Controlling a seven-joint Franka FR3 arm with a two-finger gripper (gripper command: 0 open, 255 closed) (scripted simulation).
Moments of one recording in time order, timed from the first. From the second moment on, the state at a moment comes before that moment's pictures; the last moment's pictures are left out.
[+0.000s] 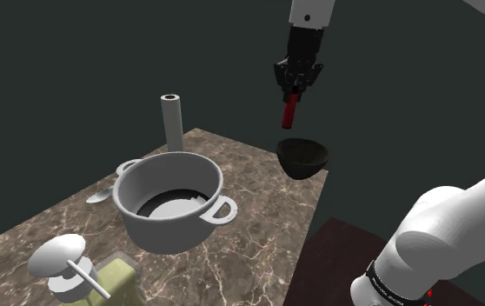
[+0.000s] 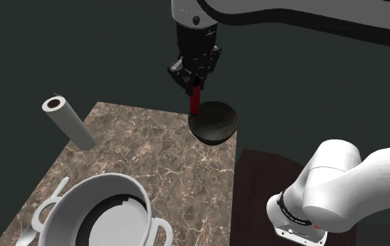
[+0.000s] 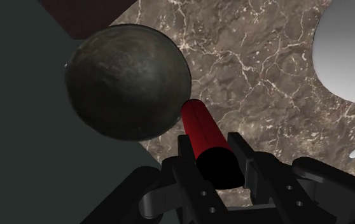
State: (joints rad) arm -0.04 -0.49 0.10 -1.97 0.04 1.51 0.35
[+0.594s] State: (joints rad) arm -0.08 -0.57 -0.01 -2.05 -0.01 1.51 0.21
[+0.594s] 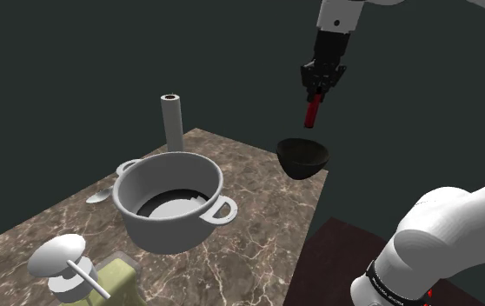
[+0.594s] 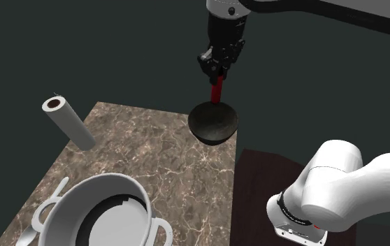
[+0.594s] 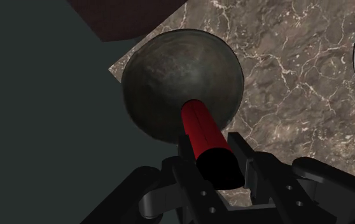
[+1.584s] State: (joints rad) arm -0.08 -0.63 -0.01 -2.29 -0.01 1.69 0.21
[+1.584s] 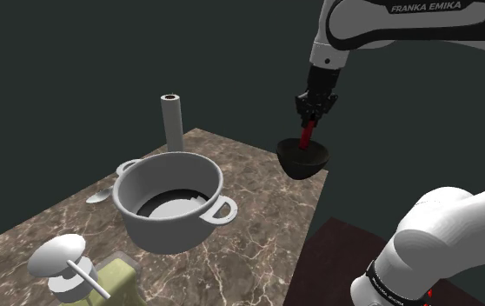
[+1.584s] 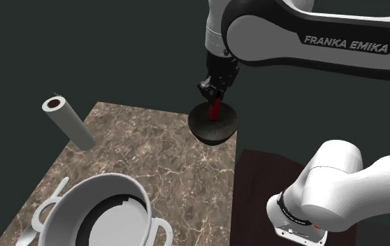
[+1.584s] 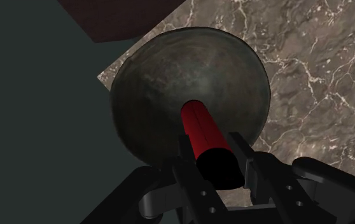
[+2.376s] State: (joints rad) arm -0.08 -0.63 -0.01 -2.31 -0.01 1.71 0.21
